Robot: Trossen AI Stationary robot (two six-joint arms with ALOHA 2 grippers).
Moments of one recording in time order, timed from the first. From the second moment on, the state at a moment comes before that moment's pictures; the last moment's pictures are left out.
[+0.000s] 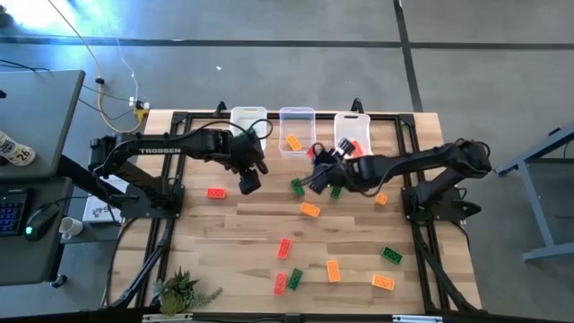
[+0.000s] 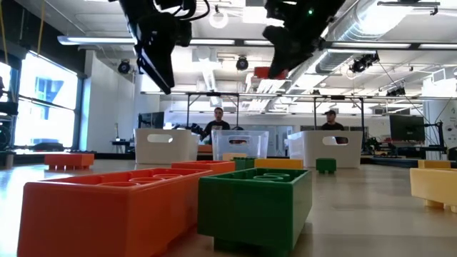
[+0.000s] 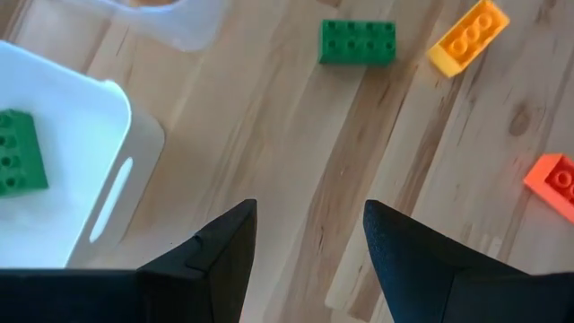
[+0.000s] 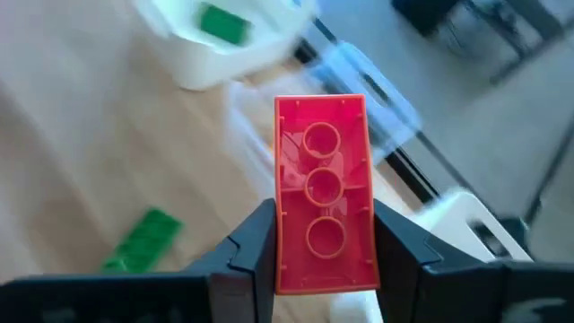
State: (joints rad) left arm 0.31 1.43 1.16 -0.86 -0.04 -0.21; right arm 0.06 1.53 1.20 -0.64 0.76 0.37
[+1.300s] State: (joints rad) left arm 0.31 1.43 1.16 -0.82 -0.04 -0.21; right arm -0.50 1.51 1.20 -0.99 0.40 0.44
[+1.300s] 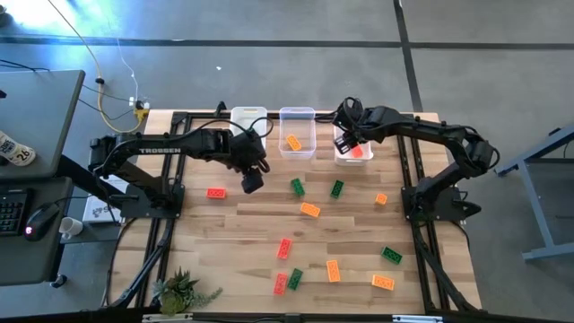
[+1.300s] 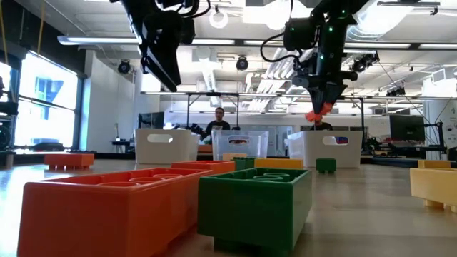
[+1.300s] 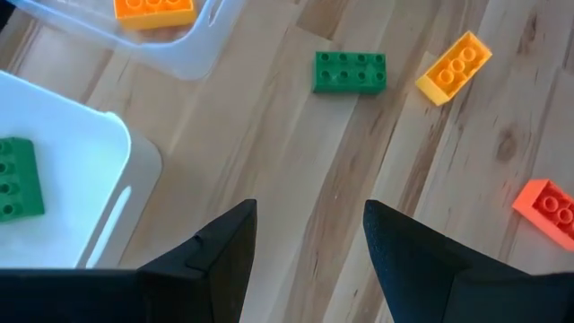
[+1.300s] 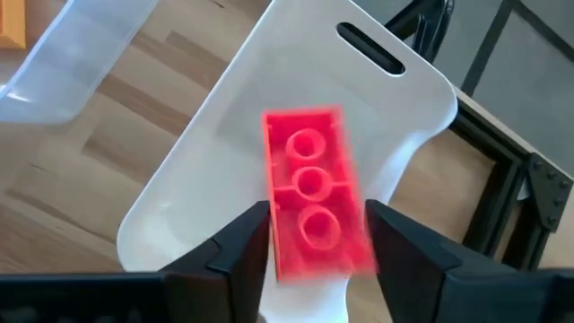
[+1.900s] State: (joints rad) left arm 0.28 1.43 1.16 -1.16 -0.04 -0.05; right arm -0.50 1.51 1.20 -0.99 0.42 0.44
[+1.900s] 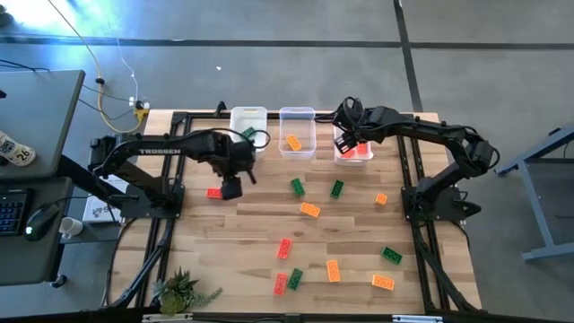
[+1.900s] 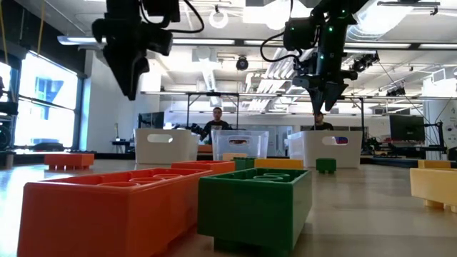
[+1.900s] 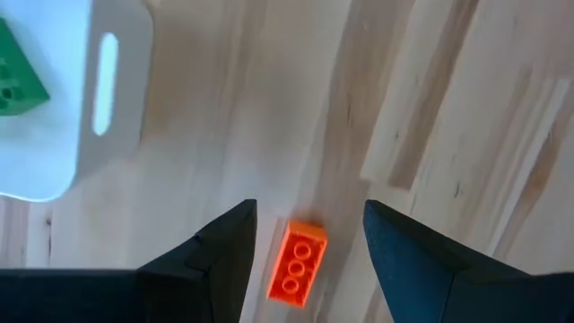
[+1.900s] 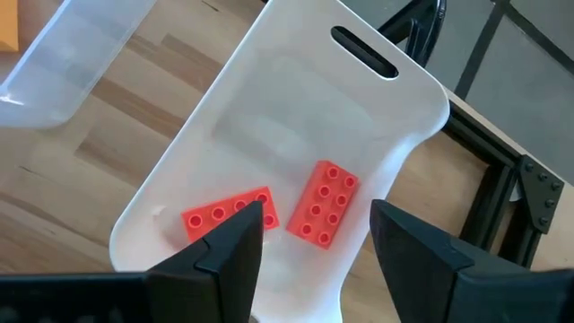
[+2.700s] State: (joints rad) left arm 0.06 1.43 0.96 -0.86 -0.09 0.07; right arm -0.50 1.51 1.20 -0.99 0.41 0.44
